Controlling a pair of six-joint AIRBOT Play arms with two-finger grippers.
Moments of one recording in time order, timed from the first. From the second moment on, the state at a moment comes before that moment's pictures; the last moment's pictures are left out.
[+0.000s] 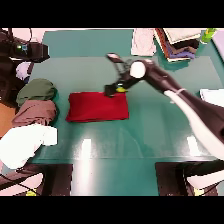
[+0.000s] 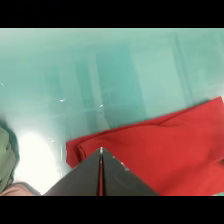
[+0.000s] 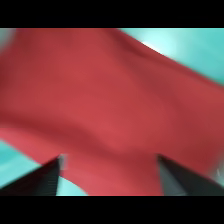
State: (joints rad) left arm -0.11 -1.21 1.65 1.35 -1.27 -1.52; right arm 0.54 -1.60 1.52 -1.24 1.08 1.63
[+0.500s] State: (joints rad) left arm -0.11 -1.22 1.65 1.31 -1.27 -1.49; right arm 0.40 -1.62 1.30 -1.08 1.02 1.70
